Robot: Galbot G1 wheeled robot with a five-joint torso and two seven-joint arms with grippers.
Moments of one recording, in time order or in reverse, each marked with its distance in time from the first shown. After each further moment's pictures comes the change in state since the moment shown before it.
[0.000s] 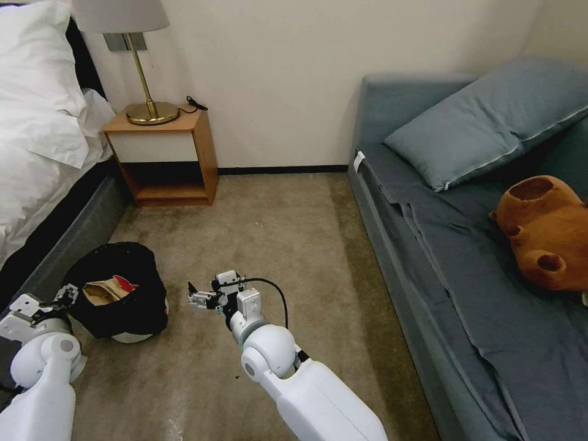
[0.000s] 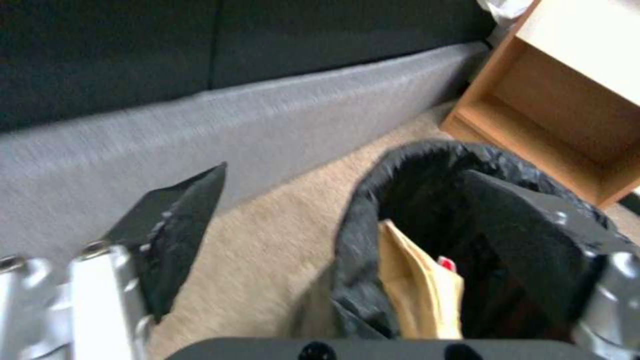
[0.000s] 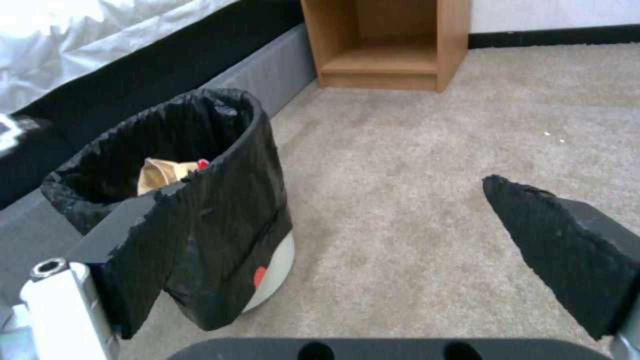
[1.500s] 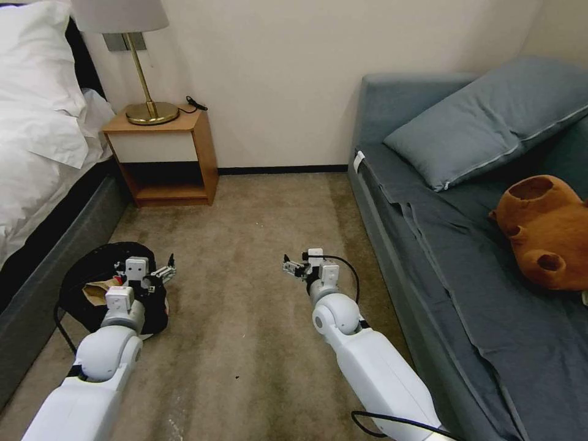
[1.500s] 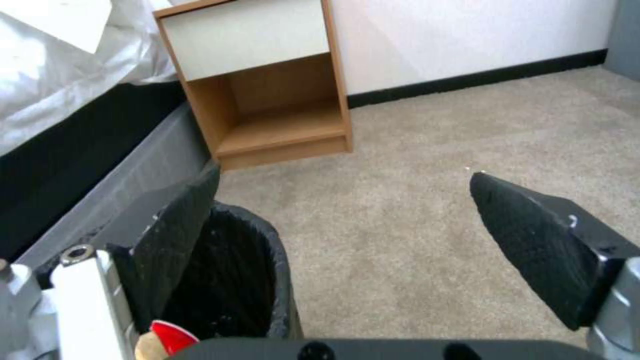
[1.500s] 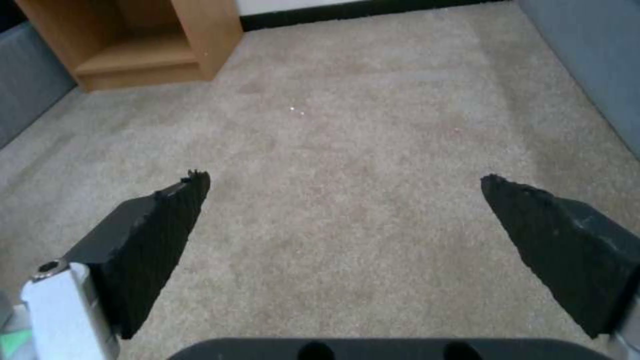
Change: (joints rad) left arm 0.033 0.057 0.375 -0.192 0.559 -0.029 0.286; right arm 0.065 -0.164 0.278 -0.125 0.109 0.016 0.077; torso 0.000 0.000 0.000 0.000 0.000
